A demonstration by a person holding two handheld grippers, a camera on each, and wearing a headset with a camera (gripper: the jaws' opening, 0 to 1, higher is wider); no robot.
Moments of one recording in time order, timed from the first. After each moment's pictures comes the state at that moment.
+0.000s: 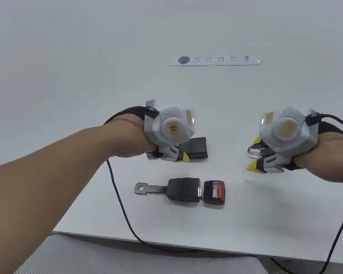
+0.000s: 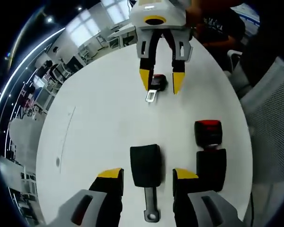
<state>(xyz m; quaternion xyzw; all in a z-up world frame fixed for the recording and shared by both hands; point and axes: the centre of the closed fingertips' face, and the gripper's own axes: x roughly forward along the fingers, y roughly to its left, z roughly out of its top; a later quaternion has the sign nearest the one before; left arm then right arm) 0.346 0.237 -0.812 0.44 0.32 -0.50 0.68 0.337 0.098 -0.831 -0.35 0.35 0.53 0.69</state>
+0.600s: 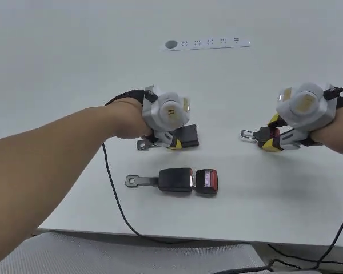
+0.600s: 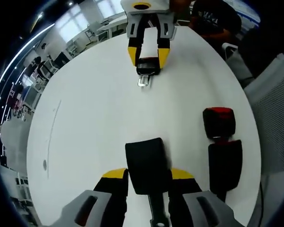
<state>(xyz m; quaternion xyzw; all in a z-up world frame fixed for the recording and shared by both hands) 0.351 0.235 -0.845 0.44 0.35 -0.53 0.64 0.351 0.056 -0.845 -0.35 0.37 0.51 0.70</state>
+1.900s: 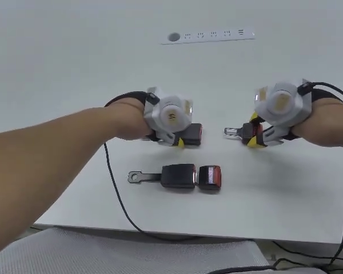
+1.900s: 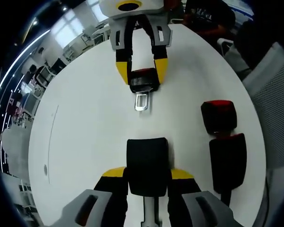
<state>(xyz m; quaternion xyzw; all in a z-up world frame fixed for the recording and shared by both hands) 0.355 0.235 -0.855 0.46 0.33 -0.54 0.63 0.352 0.114 -0.852 -0.39 0.34 0.55 0.65</state>
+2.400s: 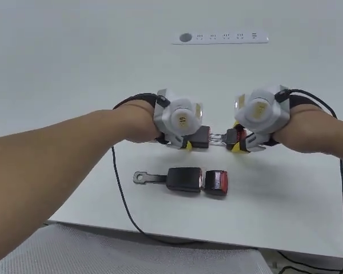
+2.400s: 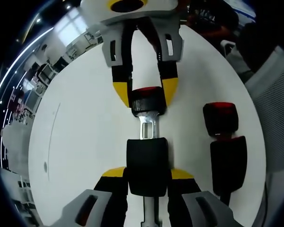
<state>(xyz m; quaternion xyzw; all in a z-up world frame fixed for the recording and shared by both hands) 0.356 0.236 -0.857 0.45 0.34 -0.53 0.64 0.348 0.159 -0.853 -0.40 0.33 0.58 0.63</state>
